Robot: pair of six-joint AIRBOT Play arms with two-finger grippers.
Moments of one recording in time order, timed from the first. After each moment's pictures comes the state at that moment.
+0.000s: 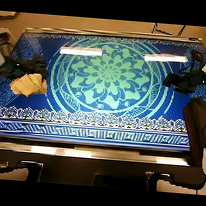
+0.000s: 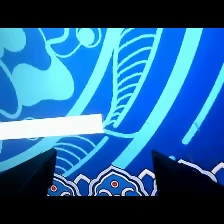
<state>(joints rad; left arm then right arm) 0.12 -1.42 1.48 1.63 -1.11 -1.88 -0.15 -1.50 1.59 -1.37 1.31 1.61</state>
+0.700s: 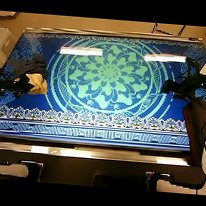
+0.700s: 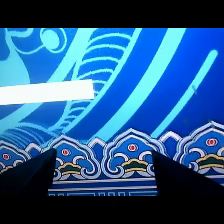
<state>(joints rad) 0.42 -1.57 1.19 0.84 -0.82 -1.56 -0.15 -1.50 1.56 -1.39 1.44 1.60</state>
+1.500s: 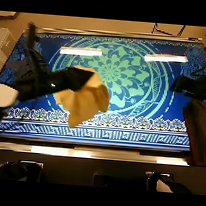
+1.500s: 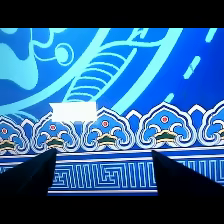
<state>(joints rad) -0.55 -1.02 1.13 0.68 -0.54 -1.29 -0.15 -1.23 1.56 -1.37 1.54 1.59</state>
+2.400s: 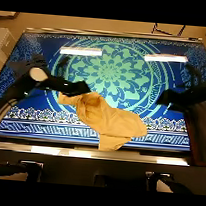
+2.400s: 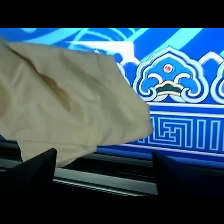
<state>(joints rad) -0.20 -1.45 1.25 0.83 -1.03 -1.48 -0.15 -1.24 1.31 -1.20 1.59 1.55</state>
